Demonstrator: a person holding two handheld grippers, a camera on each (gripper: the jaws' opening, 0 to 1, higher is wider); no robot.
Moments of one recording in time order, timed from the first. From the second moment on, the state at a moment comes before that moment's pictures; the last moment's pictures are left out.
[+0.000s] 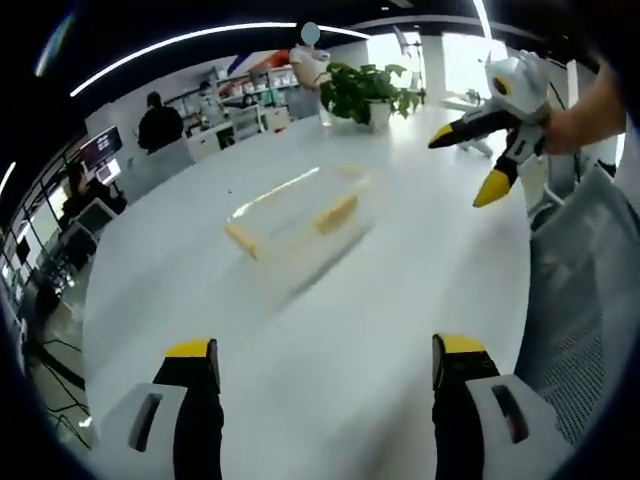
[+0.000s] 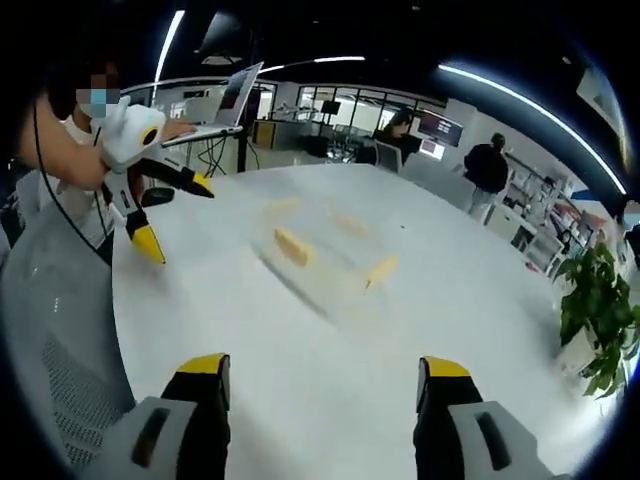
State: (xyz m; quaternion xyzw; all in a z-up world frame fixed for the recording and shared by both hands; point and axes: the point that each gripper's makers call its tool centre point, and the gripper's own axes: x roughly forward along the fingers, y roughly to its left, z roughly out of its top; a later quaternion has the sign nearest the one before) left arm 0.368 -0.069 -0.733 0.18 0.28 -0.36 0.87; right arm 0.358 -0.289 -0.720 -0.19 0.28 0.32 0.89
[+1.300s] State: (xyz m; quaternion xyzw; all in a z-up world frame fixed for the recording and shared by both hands) left arm 0.315 -0.032 -0.716 0.09 0.25 -0.31 0.91; right arm 0.299 -0.325 -0.720 -0.13 0.28 0.26 0.92
